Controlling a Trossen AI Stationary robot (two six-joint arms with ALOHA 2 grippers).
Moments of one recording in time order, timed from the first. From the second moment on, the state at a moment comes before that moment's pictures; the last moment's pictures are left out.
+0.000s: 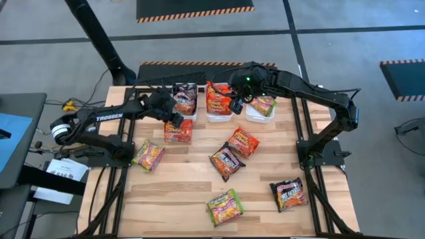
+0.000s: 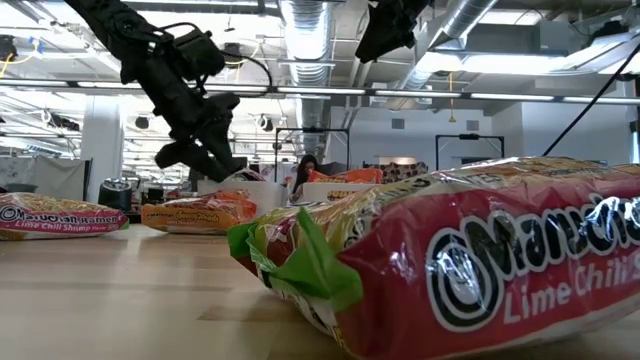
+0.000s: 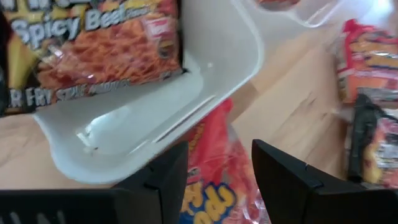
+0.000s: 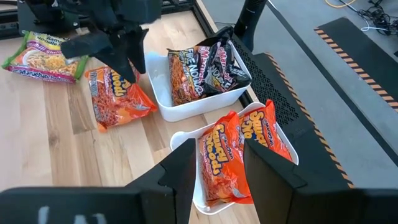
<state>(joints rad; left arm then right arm) 0.61 1.26 0.68 -0.23 0.15 -0.47 -0.33 1.56 1.66 -0.79 0.13 -0.05</state>
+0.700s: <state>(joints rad) 0.51 0.80 0.68 -0.21 0.19 -0.52 -0.18 1.56 1.66 -1.04 0.10 0.11</state>
